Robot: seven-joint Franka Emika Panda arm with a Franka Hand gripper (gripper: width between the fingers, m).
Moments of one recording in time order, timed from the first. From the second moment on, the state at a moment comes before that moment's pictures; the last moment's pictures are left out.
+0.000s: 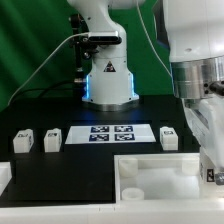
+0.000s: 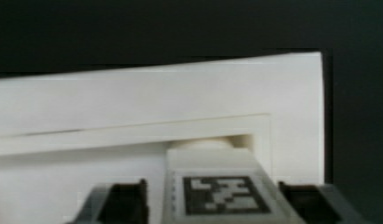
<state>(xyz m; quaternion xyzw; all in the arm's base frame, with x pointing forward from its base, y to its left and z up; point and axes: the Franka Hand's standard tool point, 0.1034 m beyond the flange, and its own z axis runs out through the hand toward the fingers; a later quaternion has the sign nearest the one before) 0.629 0.124 0.054 -0.69 0.72 0.02 0.08</state>
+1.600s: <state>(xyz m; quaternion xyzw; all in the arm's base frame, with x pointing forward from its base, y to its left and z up) 0.630 0.120 0.062 -1.00 0.00 -0.05 0.01</state>
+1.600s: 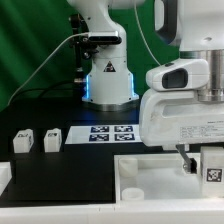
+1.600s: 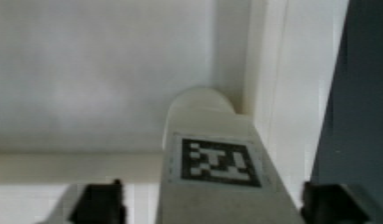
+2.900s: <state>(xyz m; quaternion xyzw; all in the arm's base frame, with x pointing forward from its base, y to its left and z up) 0.632 0.122 0.060 -0.64 0.76 0.01 0.09</state>
